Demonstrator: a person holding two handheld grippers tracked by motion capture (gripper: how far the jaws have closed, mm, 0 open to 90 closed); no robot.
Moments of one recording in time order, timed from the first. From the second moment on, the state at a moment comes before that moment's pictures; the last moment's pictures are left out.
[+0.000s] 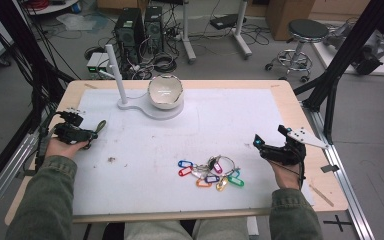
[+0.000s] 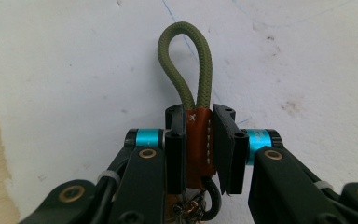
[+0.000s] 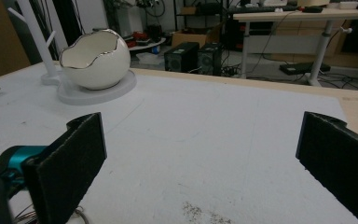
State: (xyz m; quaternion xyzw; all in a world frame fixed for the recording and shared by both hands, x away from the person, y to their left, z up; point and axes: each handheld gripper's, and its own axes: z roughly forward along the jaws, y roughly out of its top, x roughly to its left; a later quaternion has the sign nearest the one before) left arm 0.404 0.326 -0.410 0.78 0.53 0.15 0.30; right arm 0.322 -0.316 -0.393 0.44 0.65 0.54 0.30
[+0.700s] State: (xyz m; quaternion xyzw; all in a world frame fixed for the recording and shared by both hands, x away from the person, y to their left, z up) left arm 0.409 0.336 -0.360 0.77 0.53 0.16 0.33; right arm 0.321 -0.315 -0.393 0.44 0.65 0.54 0.30
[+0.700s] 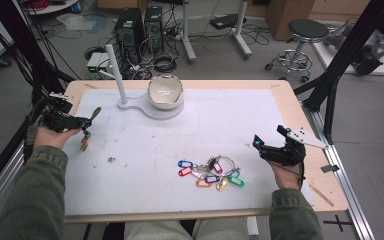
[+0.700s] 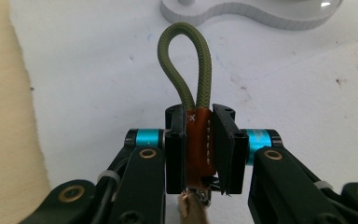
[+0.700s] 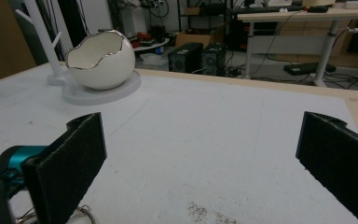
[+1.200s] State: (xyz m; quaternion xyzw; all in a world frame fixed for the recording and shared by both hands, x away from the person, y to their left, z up) left arm 0.423 0.336 -0.317 0.75 0.53 0.20 0.34; right arm 0.320 -0.316 -0.392 0.44 0.65 0.54 0.30
